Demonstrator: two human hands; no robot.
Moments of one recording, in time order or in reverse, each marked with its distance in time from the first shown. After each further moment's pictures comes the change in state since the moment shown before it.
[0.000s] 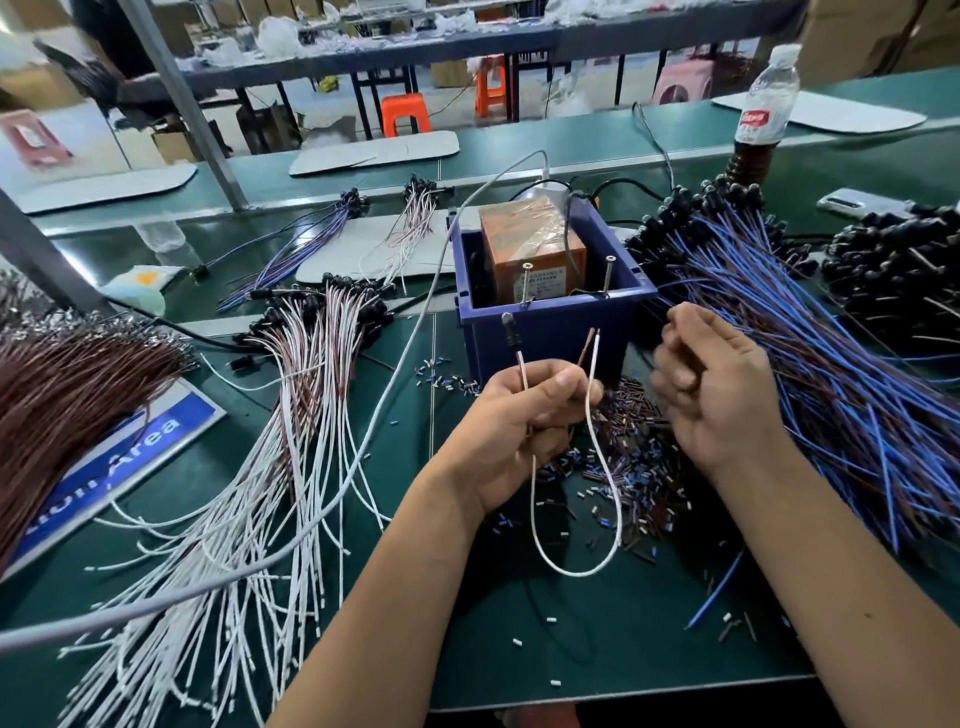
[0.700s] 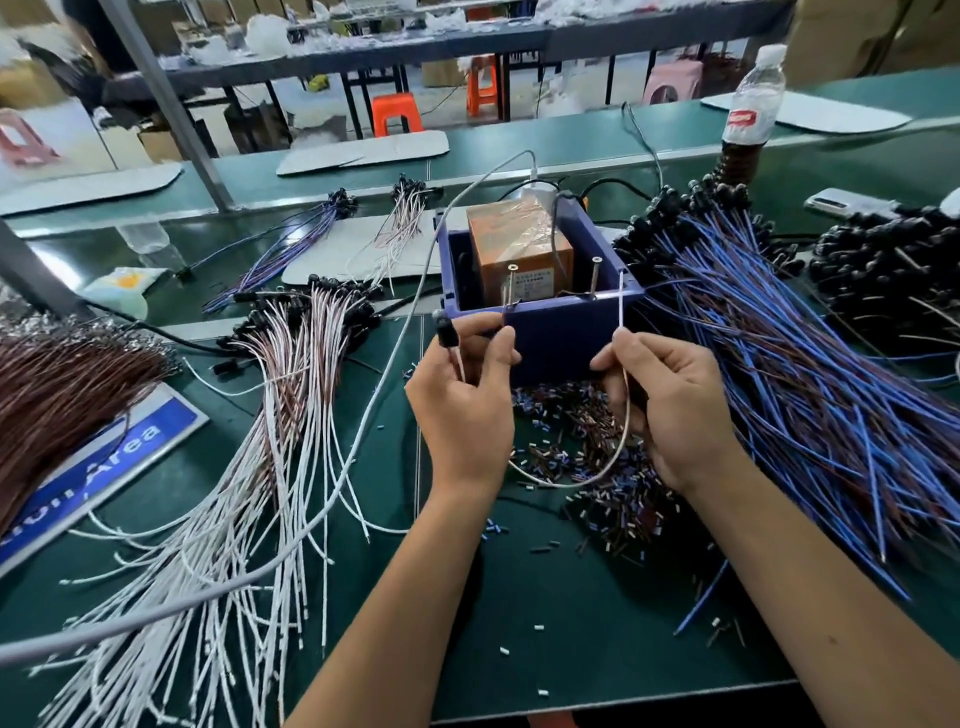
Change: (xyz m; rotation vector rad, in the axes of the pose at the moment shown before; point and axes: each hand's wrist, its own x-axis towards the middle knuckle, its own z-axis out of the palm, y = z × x) left_hand 0.012 -0.006 0.002 0.605 0.806 0.702; right_hand -0.015 0.012 0.011 -0.466 -0.139 -0.124
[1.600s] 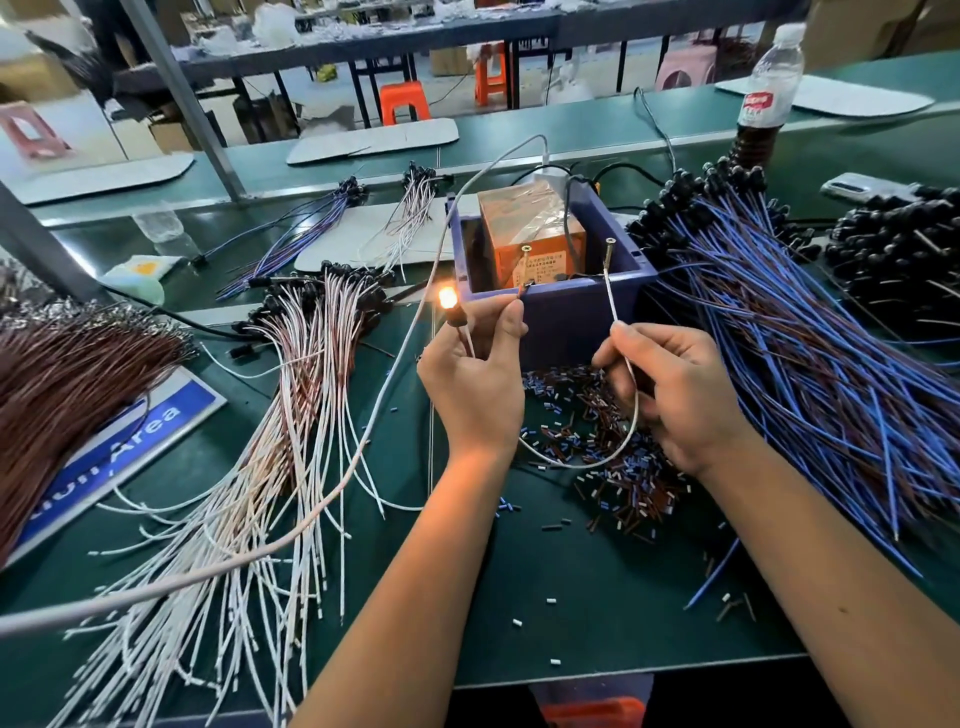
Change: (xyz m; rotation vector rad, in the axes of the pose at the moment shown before) left_hand 0.005 -0.001 0.005 -0.003 0.073 0.023; right_hand 0.000 0.001 0.000 0.047 -0.114 0.097
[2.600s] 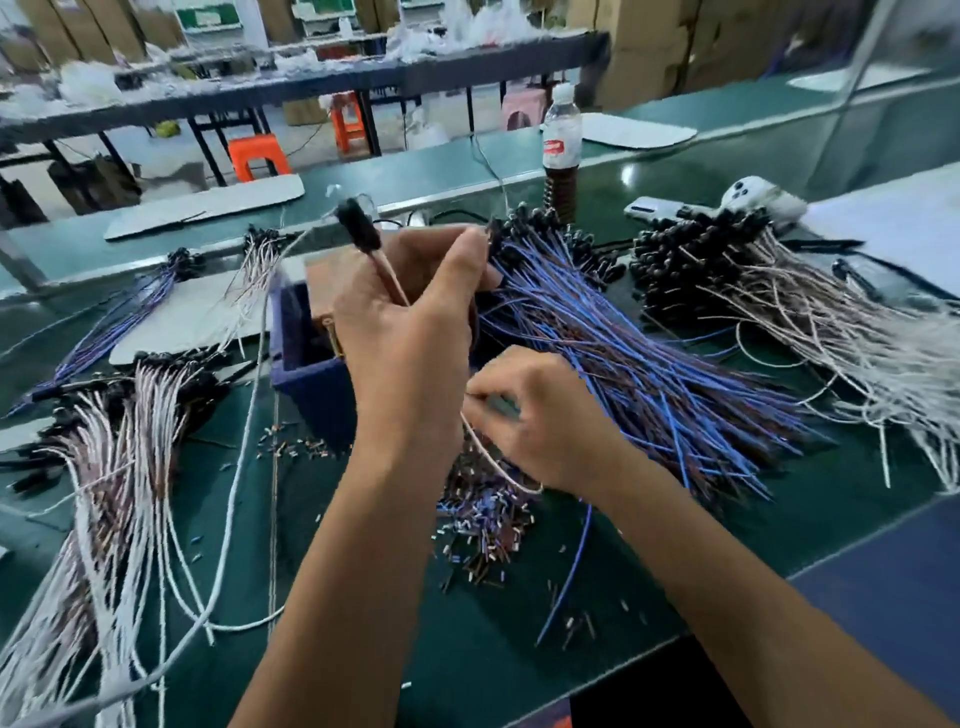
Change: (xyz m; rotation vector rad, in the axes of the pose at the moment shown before) left_hand -0.003 0.112 0.078 -0.350 -0.407 -0.195; right_hand -0.010 -0.032 -0.036 -0.966 -0.037 -0.455
